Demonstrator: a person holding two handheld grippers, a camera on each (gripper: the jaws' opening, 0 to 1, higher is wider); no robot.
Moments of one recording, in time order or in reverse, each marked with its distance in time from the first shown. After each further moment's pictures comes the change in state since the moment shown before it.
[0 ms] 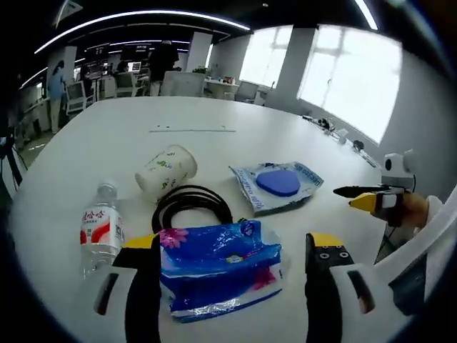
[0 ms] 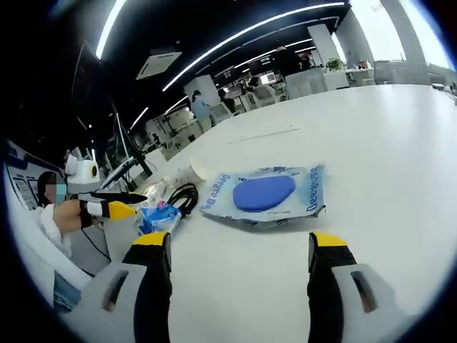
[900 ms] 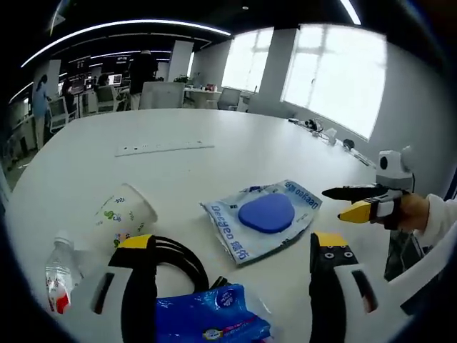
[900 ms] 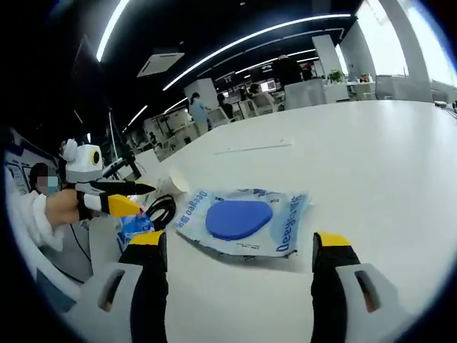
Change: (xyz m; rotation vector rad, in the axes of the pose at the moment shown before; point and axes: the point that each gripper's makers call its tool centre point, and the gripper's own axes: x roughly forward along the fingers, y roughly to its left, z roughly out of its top) left arm 0.072 -0.036 0.043 0.088 -0.034 -0.099; right arm 0.022 -0.039 0.033 -0.082 -0.034 -0.036
